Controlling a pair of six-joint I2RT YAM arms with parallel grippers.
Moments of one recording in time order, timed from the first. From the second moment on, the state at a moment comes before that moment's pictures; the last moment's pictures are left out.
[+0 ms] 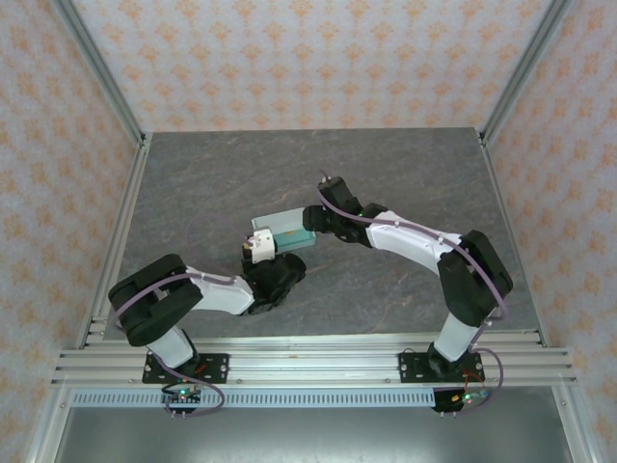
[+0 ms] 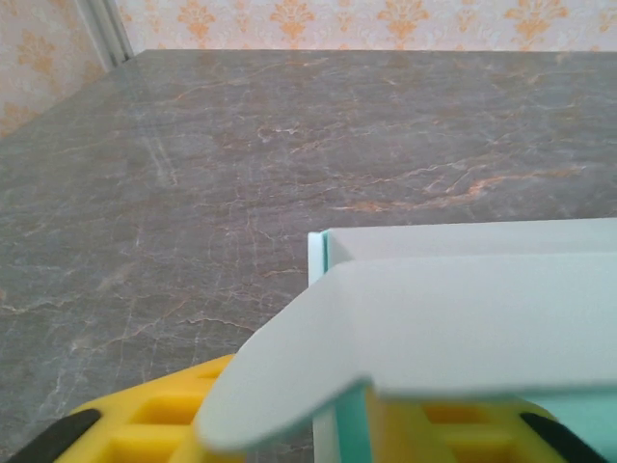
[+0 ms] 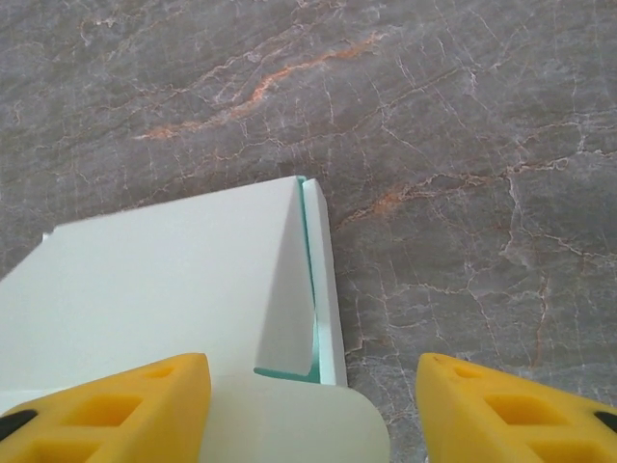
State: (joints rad) left arm -0.88 1.60 0.54 0.29 -1.14 -0.68; right arm 0.70 1.70 1.18 -0.30 0.08 0.55
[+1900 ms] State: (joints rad) left arm -0.42 1.59 0.85 -0.26 -0.26 -0.46; right arm 0.70 1.91 1.21 -0.20 0.20 0.44
